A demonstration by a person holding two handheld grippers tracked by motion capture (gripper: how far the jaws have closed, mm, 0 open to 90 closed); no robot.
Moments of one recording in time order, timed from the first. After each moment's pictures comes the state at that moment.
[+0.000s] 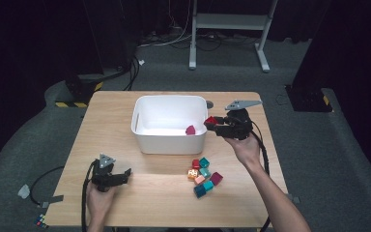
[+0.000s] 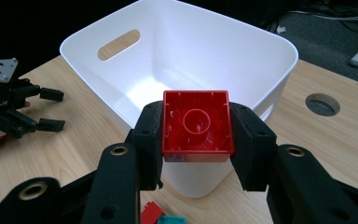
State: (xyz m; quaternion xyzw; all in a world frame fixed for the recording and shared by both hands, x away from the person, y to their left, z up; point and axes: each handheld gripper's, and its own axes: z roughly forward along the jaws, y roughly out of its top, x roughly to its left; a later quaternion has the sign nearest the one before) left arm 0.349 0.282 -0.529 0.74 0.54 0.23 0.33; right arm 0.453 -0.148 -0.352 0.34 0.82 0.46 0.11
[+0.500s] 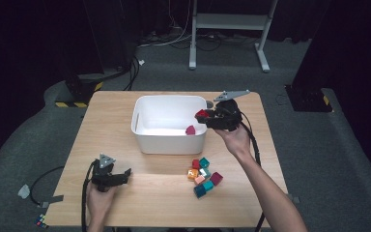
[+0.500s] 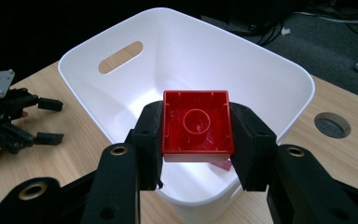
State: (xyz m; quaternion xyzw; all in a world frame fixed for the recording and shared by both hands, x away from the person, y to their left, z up) left arm 0.349 0.282 -0.529 0.74 0.54 0.23 0.33; right arm 0.475 -0.119 -0.342 0.33 0.82 0.45 0.11
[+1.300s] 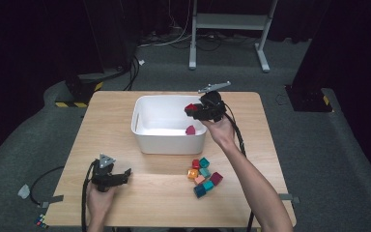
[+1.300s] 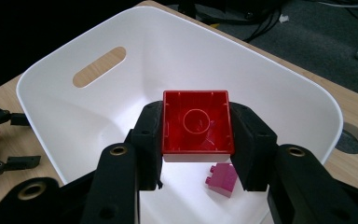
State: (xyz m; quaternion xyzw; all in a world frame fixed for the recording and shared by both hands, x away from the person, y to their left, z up) left arm 0.349 0.282 -0.529 0.74 0.54 0.23 0.33; right arm 0.513 -0.080 -0.355 0.34 0.83 0.42 0.11
